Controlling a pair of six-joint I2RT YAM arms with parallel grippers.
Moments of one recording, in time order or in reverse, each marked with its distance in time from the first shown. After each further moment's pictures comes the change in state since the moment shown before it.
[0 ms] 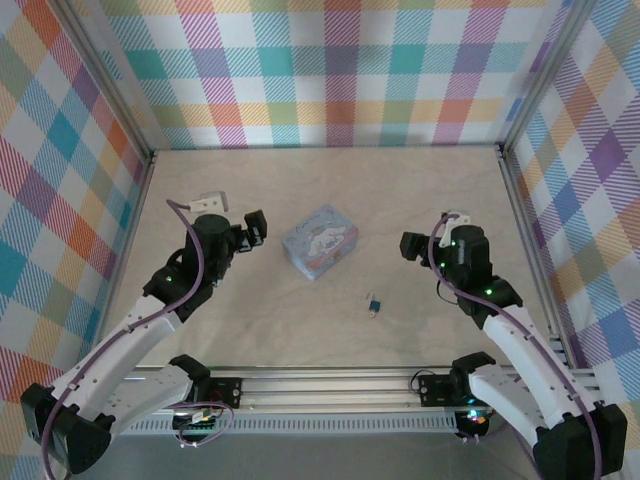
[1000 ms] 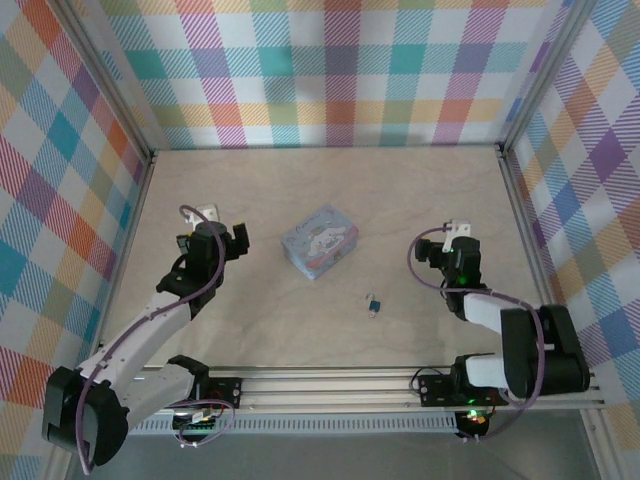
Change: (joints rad) left arm 0.183 0.085 -0.220 0.184 -0.038 0.153; right arm -0.203 0.523 -0.313 0.912 0.042 -0.307
